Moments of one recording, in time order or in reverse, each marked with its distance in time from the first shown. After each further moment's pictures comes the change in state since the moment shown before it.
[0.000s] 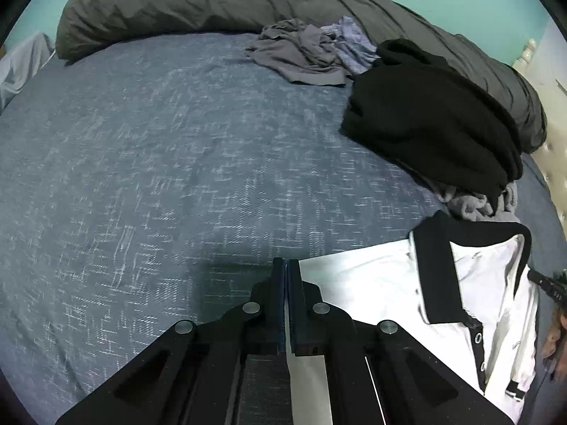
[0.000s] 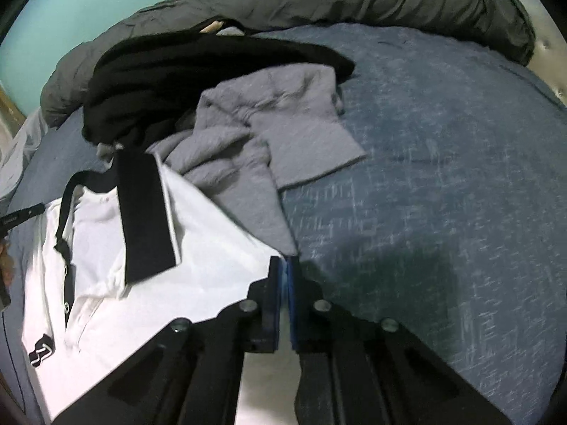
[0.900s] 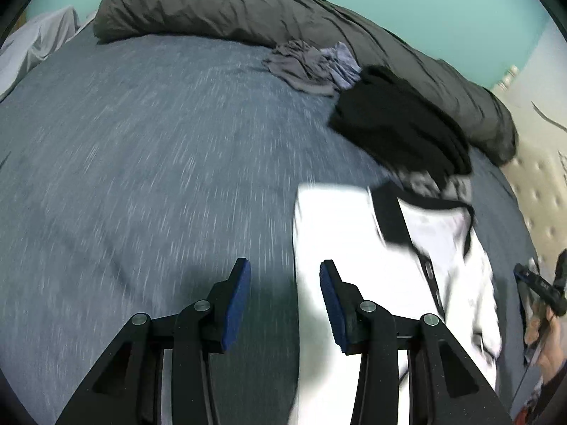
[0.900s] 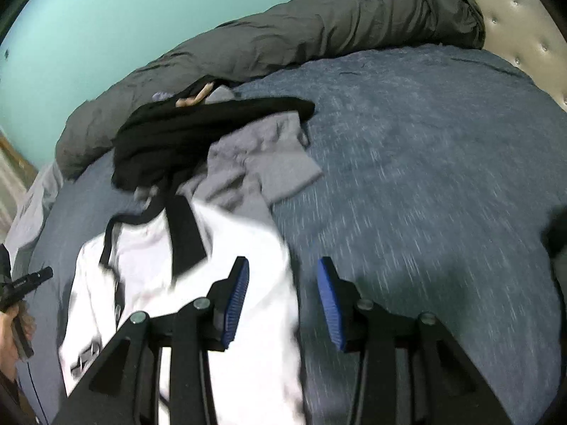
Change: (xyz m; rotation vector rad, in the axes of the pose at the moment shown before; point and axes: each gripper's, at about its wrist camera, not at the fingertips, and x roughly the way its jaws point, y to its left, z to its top) left arm -0.112 0.024 -0.087 -0.061 -0.035 -0.106; right arm -0.100 -0.030 -0.054 0.143 -0.121 0.089
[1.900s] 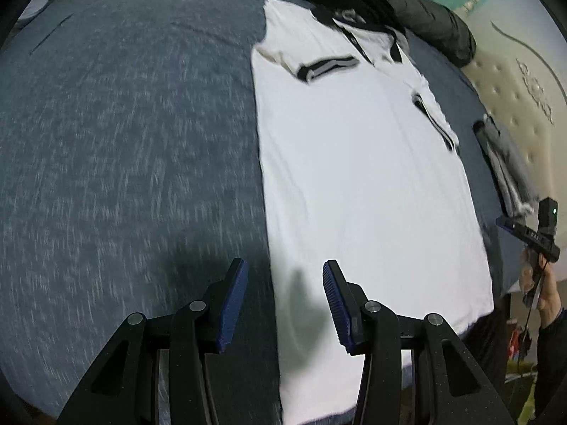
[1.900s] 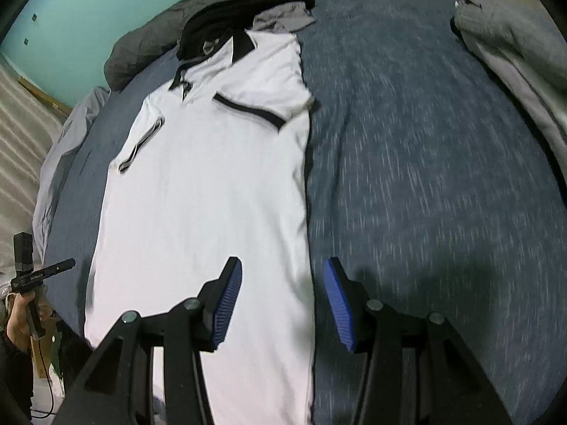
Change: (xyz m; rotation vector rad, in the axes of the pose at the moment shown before) left arm -0.166 -0.013 -0.312 0.042 0.287 -0.056; right arm -0.177 -0.011 -0.266 -0.020 0.257 0.091
